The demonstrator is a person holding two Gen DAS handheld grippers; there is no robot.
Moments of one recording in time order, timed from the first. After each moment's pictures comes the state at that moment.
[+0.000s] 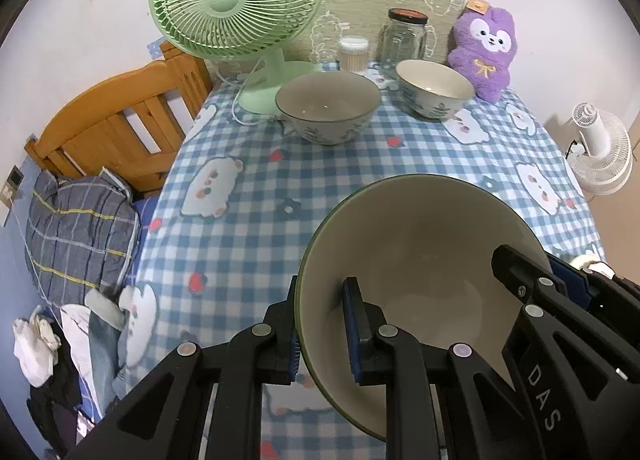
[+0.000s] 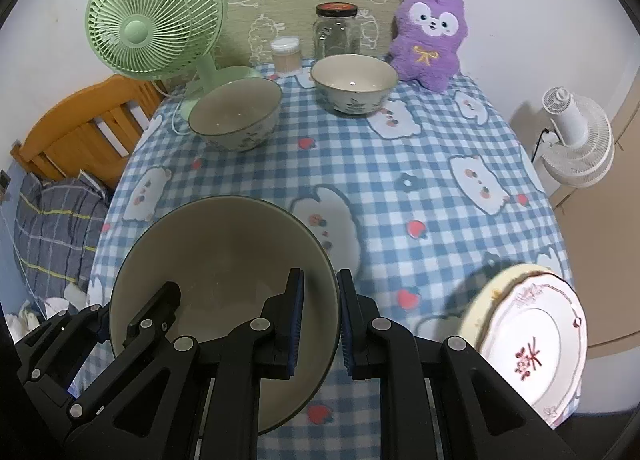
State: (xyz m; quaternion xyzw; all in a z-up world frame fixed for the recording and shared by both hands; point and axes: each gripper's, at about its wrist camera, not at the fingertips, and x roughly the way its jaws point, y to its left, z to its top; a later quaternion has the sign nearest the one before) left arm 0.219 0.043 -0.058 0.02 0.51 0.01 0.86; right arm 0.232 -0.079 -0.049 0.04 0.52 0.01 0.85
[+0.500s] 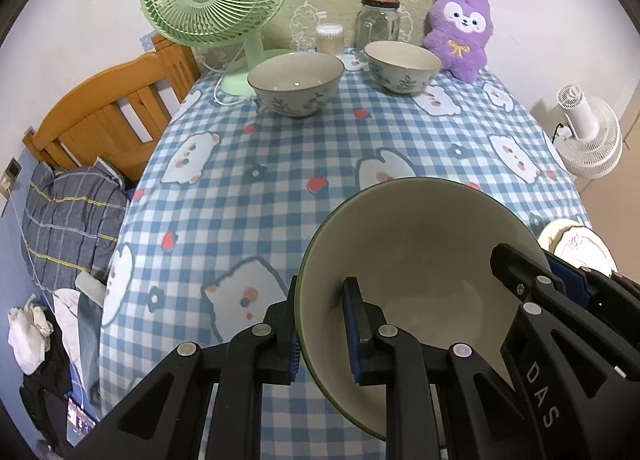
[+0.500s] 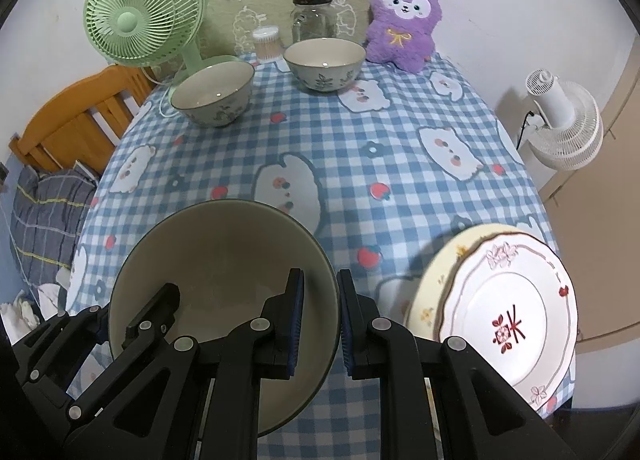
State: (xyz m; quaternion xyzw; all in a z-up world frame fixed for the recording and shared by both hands) left arm 0.180 0.009 -0.072 0.02 0.51 0.00 0.86; right arm 0.194 -0.111 -0.066 0.03 0.52 0.00 0.85
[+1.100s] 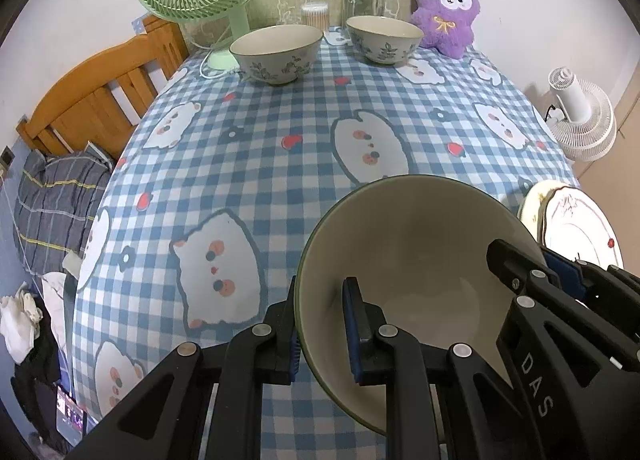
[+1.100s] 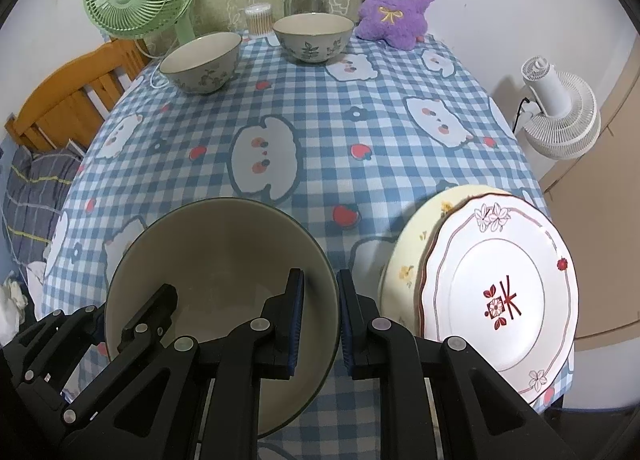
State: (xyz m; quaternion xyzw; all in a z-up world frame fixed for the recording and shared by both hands) left arm 0.150 -0.011 -0.099 0.02 0.52 -0.01 0.85; right arm 0.172 -0.126 -0.095 0.02 0.54 0.01 0.84
